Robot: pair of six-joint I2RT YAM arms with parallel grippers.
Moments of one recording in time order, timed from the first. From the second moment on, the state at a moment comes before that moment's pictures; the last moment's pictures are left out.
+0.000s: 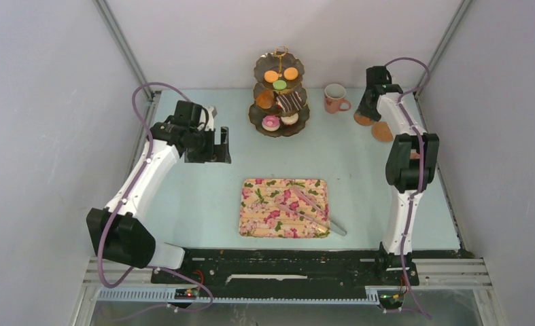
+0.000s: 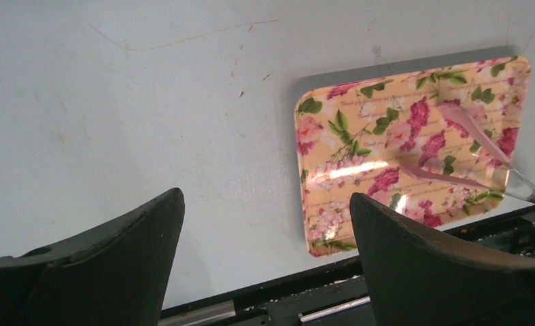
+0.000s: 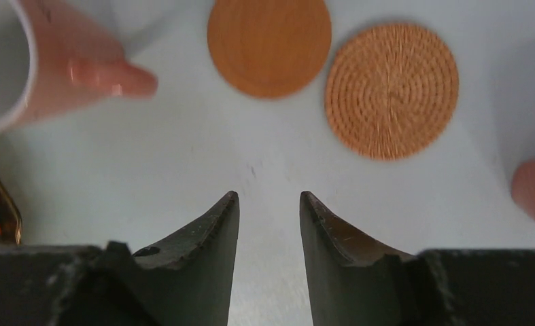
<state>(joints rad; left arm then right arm) -0.23 1.40 1.33 -0.95 0.16 -0.18 0.06 2.13 1.88 -0.71 0.23 0.44</state>
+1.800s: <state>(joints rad) -0.23 1.45 1.38 -1.02 0.06 -0.16 -0.07 2.56 2.28 -0.73 -0.14 0.61</state>
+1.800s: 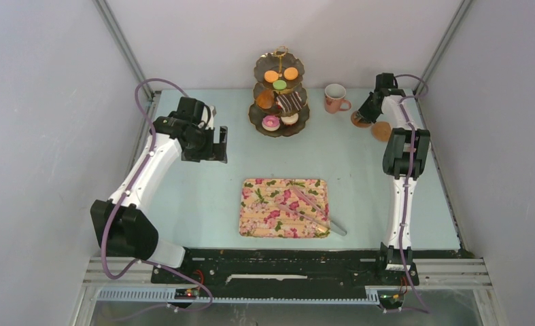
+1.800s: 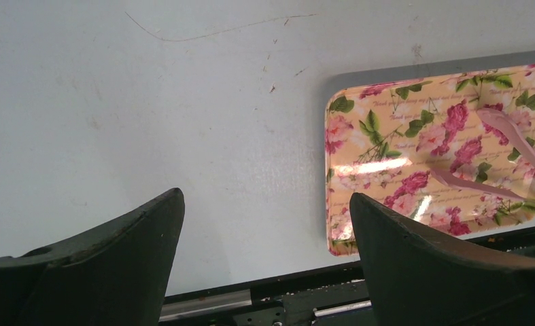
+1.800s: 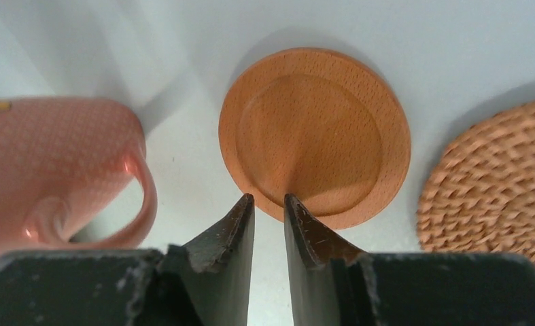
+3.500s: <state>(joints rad) -0.23 1.41 1.33 -0.97 0.12 -0.14 0.17 2.14 1.97 -0.61 -0.25 0.28</state>
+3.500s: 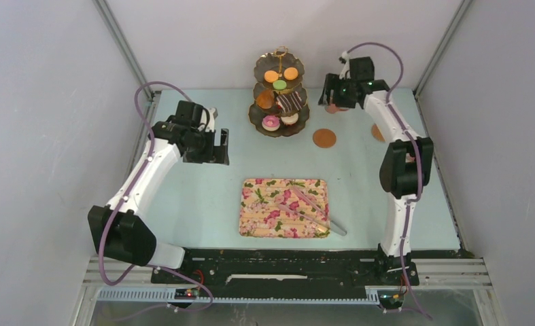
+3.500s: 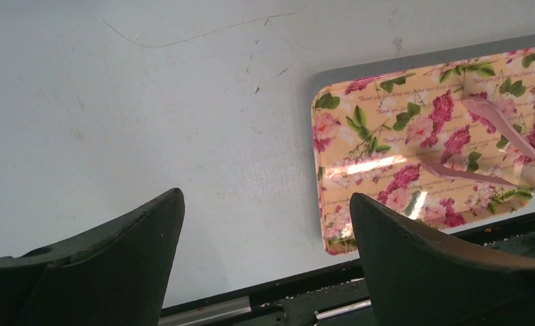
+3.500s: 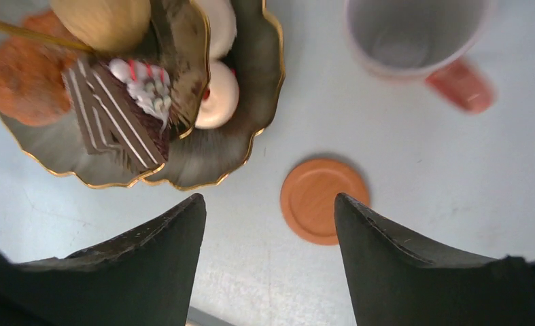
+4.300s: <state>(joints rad) -0.24 1.39 1.25 -0.95 0.09 -0.14 0.01 2.28 2.13 -0.54 -0.34 -0.36</state>
